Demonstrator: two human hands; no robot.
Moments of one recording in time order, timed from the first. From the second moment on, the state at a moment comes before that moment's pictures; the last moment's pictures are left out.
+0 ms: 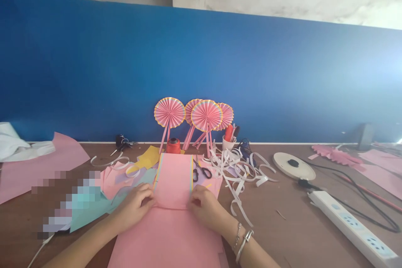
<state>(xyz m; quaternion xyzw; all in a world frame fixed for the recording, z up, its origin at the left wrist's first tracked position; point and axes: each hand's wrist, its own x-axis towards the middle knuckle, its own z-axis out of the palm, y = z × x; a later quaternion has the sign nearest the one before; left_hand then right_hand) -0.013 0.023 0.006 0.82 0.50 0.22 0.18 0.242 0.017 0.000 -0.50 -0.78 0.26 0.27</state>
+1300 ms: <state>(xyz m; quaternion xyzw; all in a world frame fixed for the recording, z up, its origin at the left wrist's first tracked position) -0.021 0.027 0.003 0.91 0.37 0.19 0.01 0.239 0.011 0.009 -0.38 -0.91 0.01 0.17</state>
